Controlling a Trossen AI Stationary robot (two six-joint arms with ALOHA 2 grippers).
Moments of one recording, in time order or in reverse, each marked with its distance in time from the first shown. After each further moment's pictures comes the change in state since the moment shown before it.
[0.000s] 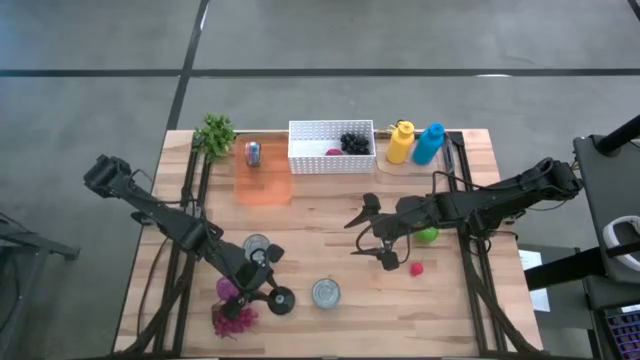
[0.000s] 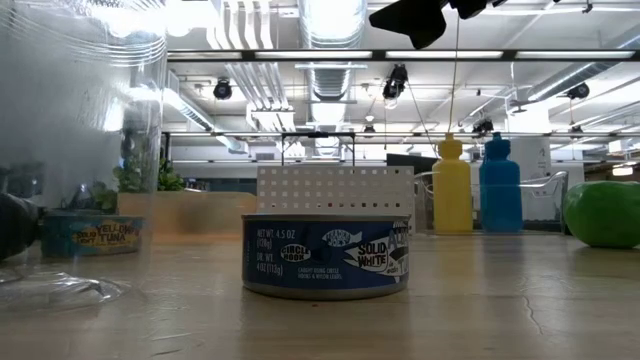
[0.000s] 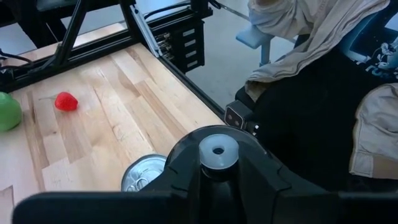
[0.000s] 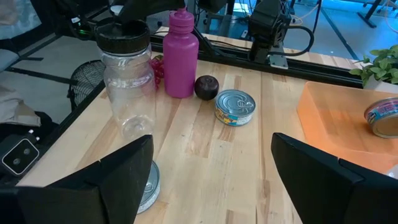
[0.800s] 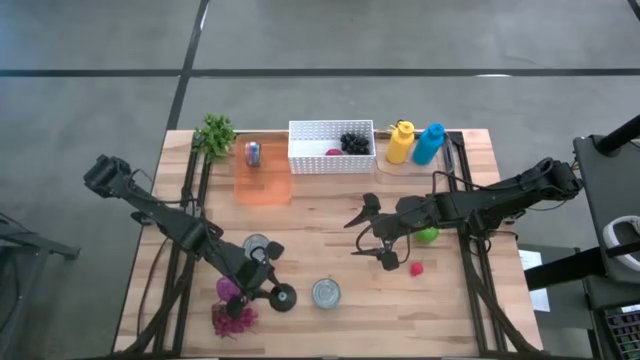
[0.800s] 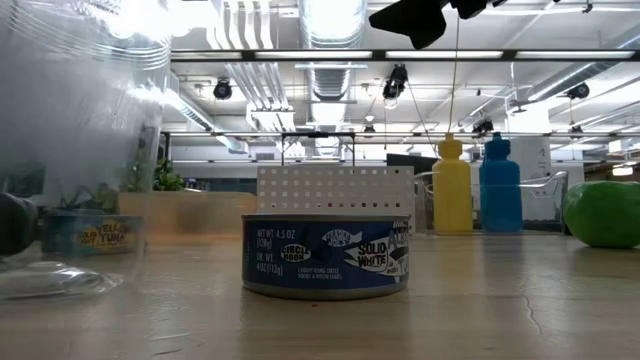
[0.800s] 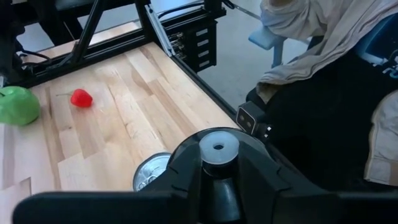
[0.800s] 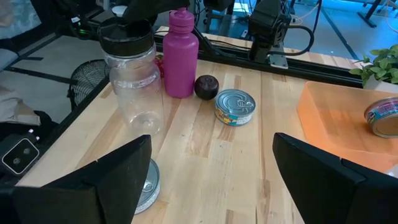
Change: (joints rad) left arm 0.000 -0.001 0.001 0.002 -0.052 -0.012; right arm 0.000 0.000 0.000 -0.002 0.000 0.000
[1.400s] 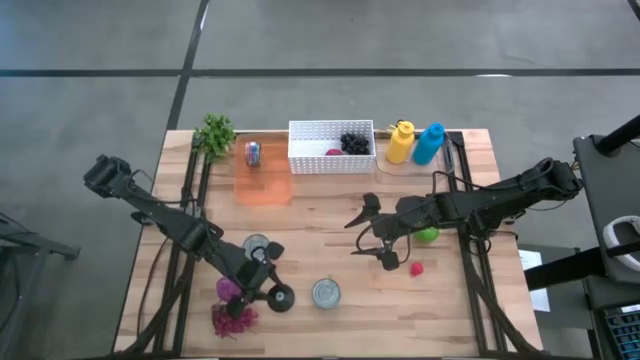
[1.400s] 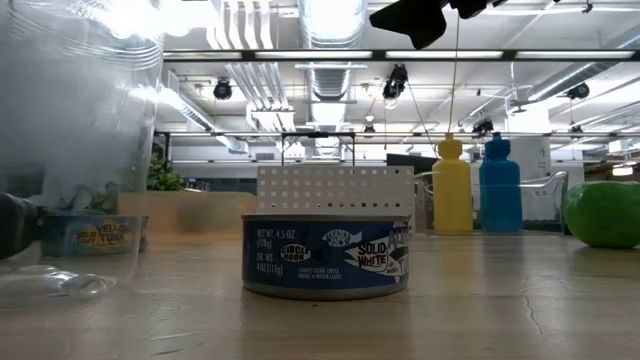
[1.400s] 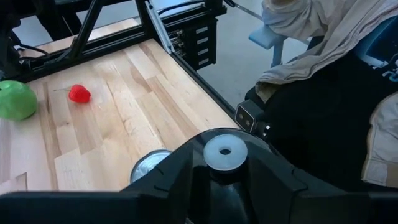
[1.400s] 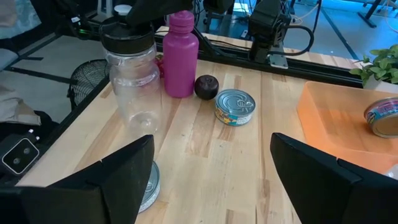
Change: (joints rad) left arm 0.000 0.002 -0.003 -0.003 0.000 -0.018; right arm 0.000 -0.001 0.000 -0.001 0.000 0.000
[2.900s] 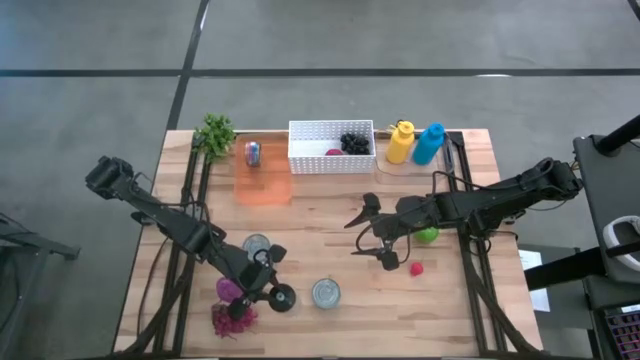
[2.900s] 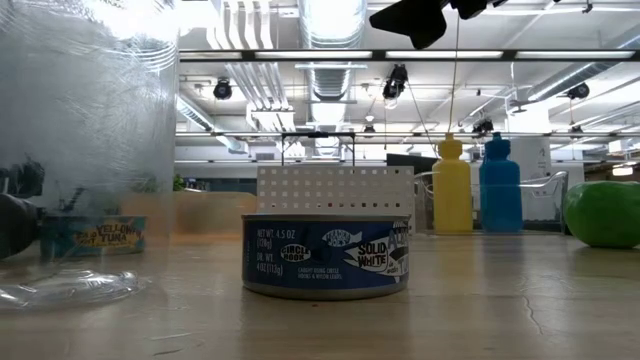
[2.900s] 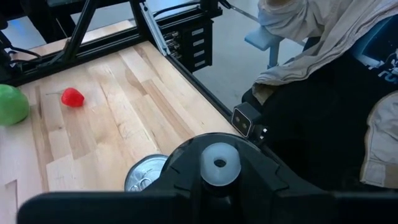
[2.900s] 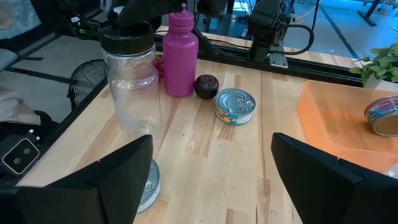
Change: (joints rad) left arm -0.001 0.031 0.002 0.030 0.016 0.004; right arm 0.000 0.000 0.000 -0.002 0.001 0.004
